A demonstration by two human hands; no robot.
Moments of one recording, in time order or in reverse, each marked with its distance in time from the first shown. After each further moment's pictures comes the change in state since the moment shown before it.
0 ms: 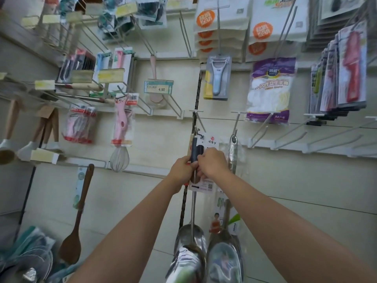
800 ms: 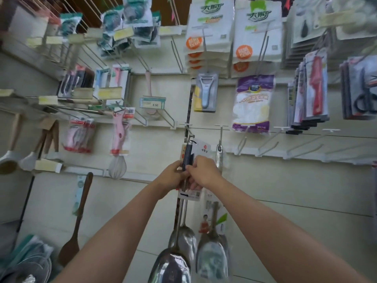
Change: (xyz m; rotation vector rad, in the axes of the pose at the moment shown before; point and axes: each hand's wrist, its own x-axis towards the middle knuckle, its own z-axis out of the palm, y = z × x) left_hand -0.044 0.031 -0.011 -0.014 -0.142 0.021; right_hand -0.055 -0.016 -0.042 -0.041 -0.125 -0.125
